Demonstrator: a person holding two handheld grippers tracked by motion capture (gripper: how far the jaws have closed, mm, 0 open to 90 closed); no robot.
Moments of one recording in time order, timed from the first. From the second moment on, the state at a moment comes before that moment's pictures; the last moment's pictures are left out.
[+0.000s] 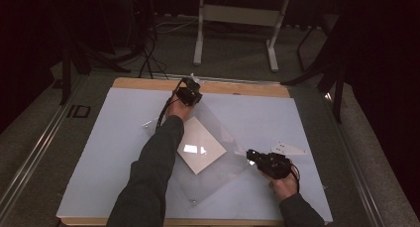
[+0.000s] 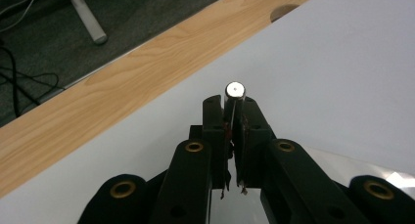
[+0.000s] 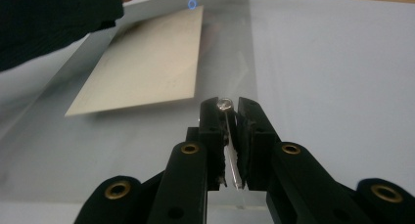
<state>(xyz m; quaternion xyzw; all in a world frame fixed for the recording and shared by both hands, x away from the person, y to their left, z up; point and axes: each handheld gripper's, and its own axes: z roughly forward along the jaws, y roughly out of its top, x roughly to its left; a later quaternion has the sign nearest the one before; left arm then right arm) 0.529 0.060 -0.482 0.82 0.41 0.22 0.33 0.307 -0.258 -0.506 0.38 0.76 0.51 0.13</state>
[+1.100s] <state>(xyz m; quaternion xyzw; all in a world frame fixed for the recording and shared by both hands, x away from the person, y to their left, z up) 0.442 0.164 -0.480 0.81 0.45 0.18 0.32 0.382 -0.254 -0.476 0.37 0.79 0.47 0.12</state>
